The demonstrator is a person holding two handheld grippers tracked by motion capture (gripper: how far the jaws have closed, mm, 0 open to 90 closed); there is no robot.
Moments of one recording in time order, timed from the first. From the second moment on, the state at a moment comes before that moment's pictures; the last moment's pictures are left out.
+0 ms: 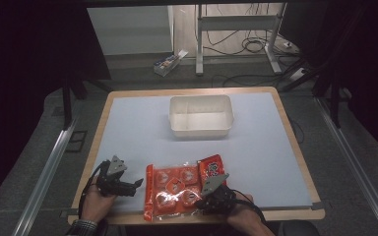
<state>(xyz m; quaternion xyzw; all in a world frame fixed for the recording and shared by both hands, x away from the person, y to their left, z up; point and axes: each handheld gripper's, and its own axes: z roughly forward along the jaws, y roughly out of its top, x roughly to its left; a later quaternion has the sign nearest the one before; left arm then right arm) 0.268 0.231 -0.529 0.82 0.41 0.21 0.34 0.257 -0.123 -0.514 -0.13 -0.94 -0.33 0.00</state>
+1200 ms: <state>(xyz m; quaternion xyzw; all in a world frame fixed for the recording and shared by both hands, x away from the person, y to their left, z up) 0.269 0.231 -0.530 0.82 0.41 0.21 0.33 0.288 -0.128 -0.513 -0.18 -0.93 -0.33 -0.07</state>
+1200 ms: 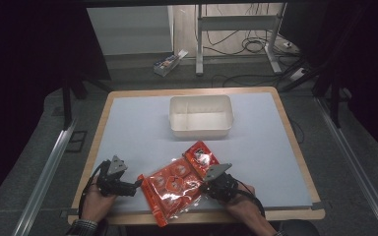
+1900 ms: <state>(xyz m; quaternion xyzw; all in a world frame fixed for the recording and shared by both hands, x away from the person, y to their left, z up) 0.268 0.233 -0.529 0.82 0.41 0.21 0.34 0.299 -0.144 -0.496 -0.22 -0.90 -0.37 -0.08</state>
